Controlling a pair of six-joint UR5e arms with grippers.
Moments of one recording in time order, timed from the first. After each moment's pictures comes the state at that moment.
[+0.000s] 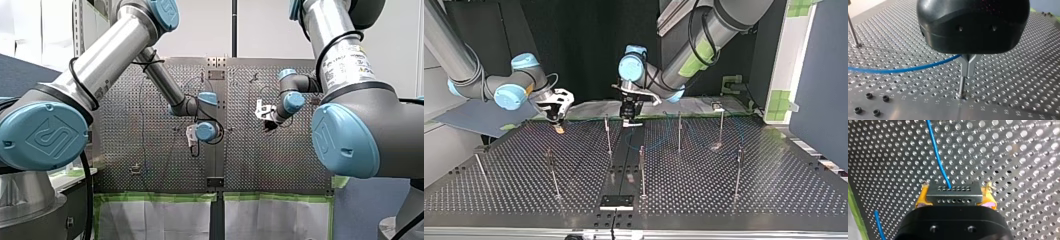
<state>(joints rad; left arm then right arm) -0.55 -2.25 -1.58 -2.46 -1.92 -1.70 1.86 -1.01 1.49 -0.10 1.33 1.66</state>
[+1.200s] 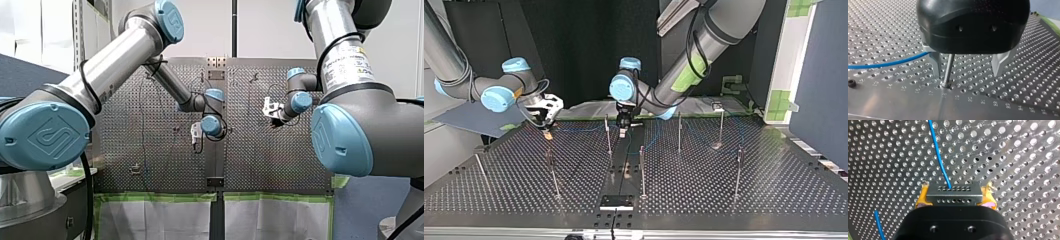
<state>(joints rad) -0.54 -2.33 -1.37 -2.75 -1.93 -1.70 1.80 -1.01 1.47 -0.14 1.30 1.68</state>
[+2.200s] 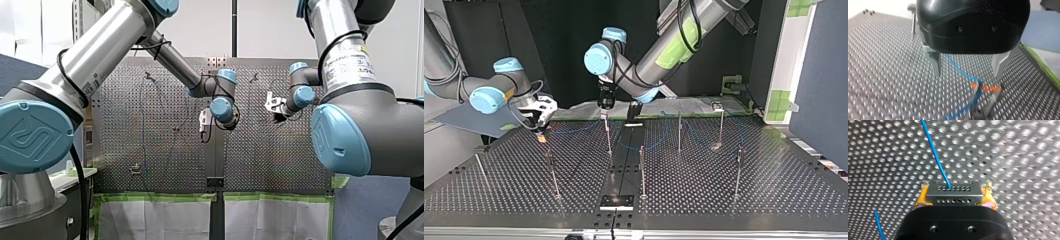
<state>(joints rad) -0.70 -2.19 -1.43 -2.87 -2.02 -1.67 1.78 -1.05 1.46 -0.11 1.29 1.69</state>
